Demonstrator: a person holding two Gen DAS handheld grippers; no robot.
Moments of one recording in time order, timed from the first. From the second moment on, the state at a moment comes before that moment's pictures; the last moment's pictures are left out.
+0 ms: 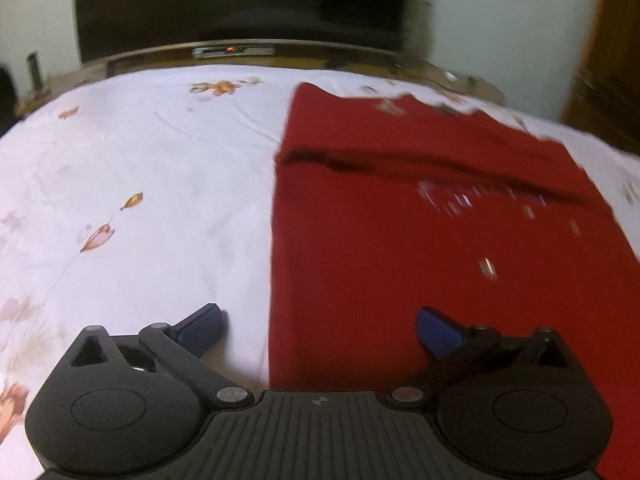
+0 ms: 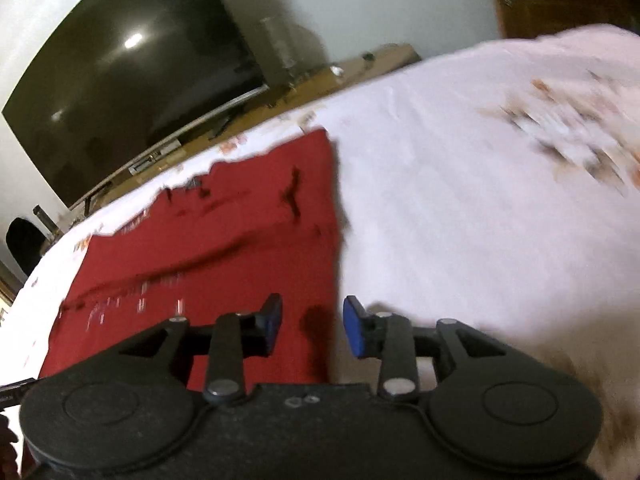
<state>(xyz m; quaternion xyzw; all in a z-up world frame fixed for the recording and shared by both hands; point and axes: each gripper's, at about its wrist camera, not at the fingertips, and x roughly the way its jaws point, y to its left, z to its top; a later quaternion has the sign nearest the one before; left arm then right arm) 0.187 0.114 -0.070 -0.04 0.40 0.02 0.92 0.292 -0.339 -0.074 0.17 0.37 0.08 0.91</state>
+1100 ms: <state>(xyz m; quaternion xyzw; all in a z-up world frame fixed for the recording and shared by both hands) 0.061 0.172 -0.111 -0.40 0.38 -0.15 0.82 0.137 -0.316 -0.109 0.39 0.41 0.13 0.81</state>
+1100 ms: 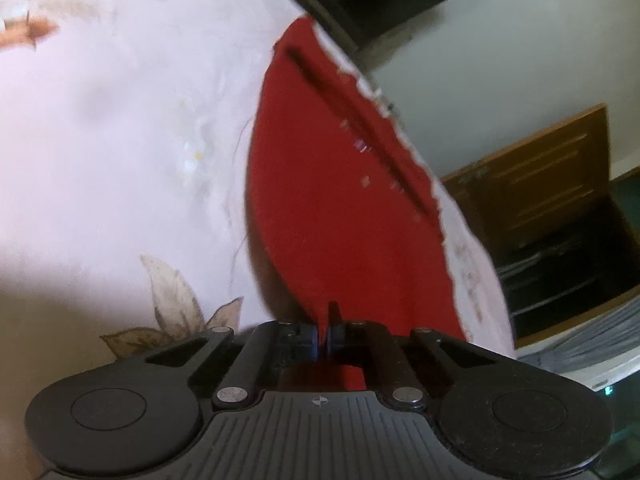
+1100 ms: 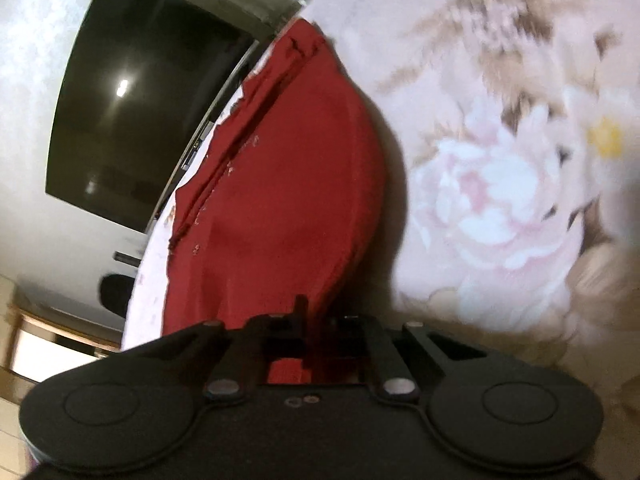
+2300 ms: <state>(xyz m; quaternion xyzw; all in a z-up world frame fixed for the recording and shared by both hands) 0.077 0.190 -0.053 -0.40 0.28 -0.13 0.86 0.147 -0.317 -0.041 0.27 0.32 0.15 0.89</state>
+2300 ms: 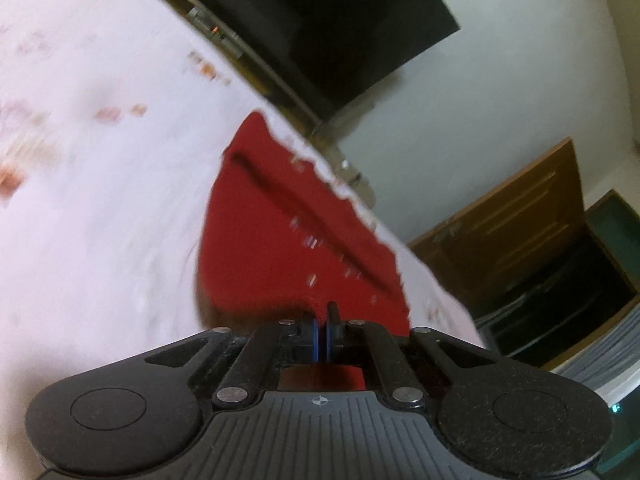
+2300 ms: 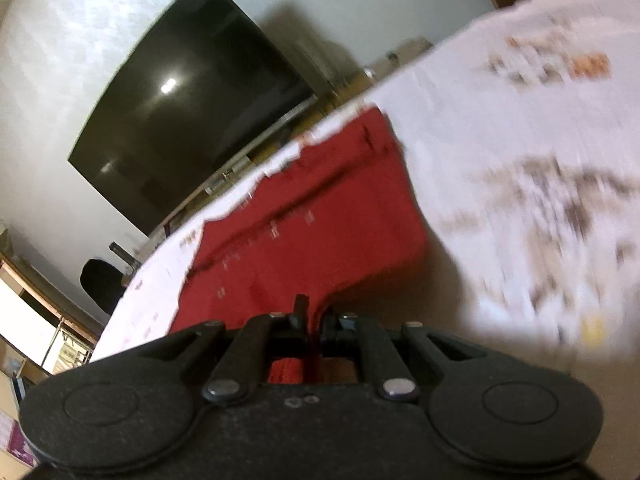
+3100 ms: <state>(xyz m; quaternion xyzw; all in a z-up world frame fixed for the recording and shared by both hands) 0.334 0.182 -0.009 -0.34 0.25 -0.11 0.90 0.402 -0.325 -0.010 0.27 0.28 0.19 0.90</state>
